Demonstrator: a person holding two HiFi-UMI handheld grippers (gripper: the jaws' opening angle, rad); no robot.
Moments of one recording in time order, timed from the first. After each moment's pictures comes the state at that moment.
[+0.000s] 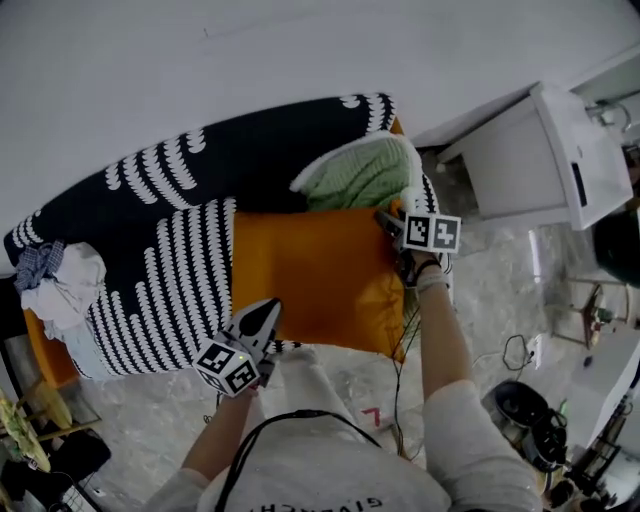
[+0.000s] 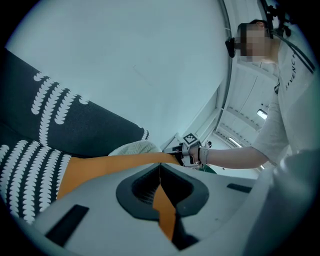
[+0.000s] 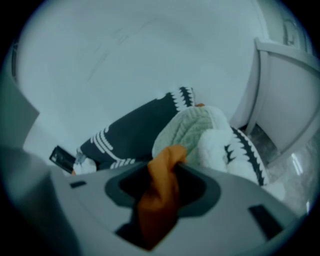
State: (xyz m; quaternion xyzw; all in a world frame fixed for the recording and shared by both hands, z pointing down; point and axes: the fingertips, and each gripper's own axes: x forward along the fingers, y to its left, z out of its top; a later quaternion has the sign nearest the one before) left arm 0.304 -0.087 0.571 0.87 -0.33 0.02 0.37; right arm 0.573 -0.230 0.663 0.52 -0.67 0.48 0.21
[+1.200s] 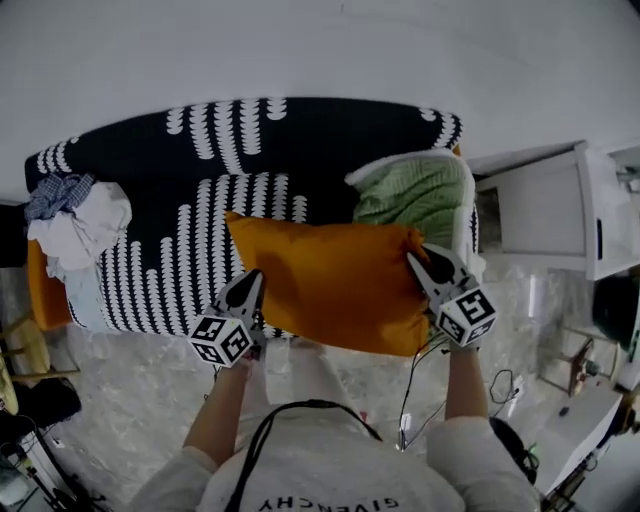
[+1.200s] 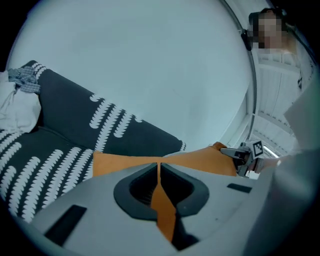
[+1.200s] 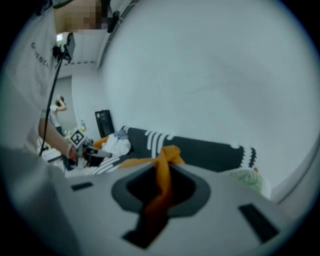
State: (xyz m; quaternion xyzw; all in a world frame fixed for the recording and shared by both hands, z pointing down) left arm 0.149 -0.098 0.612 0.78 -0.50 0.02 0.37; right arm 0.429 -0.159 0.526 0.36 -0.90 0.16 0.21
